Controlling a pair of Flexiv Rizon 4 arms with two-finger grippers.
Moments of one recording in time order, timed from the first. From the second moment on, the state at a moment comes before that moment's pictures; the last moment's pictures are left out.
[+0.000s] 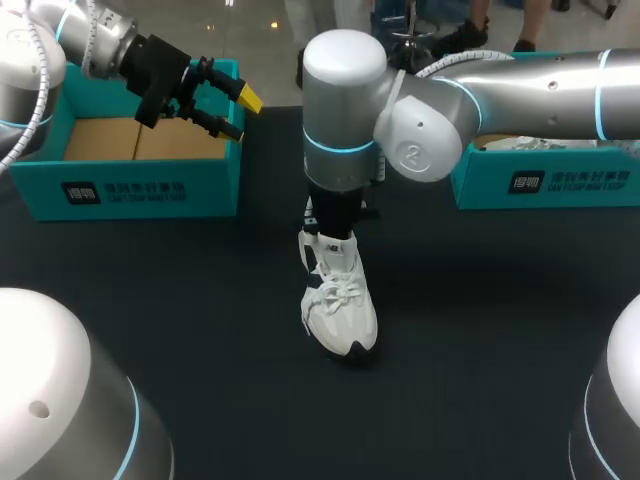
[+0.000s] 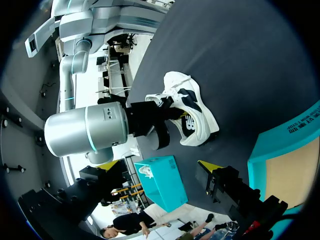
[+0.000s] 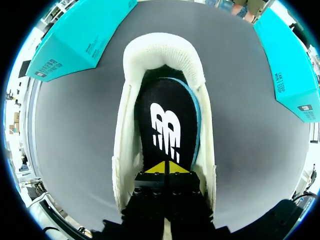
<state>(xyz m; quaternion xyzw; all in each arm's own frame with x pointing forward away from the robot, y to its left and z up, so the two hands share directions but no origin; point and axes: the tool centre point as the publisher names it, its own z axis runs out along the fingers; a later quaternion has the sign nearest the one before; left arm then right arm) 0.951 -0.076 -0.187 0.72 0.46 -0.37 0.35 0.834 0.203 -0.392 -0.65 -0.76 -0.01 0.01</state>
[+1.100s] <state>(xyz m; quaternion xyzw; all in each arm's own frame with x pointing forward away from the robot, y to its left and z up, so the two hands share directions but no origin) 0.951 -0.076 -0.187 0.72 0.46 -0.37 0.35 0.868 0.197 -0.394 -0.64 -0.76 -0.02 -0.08</state>
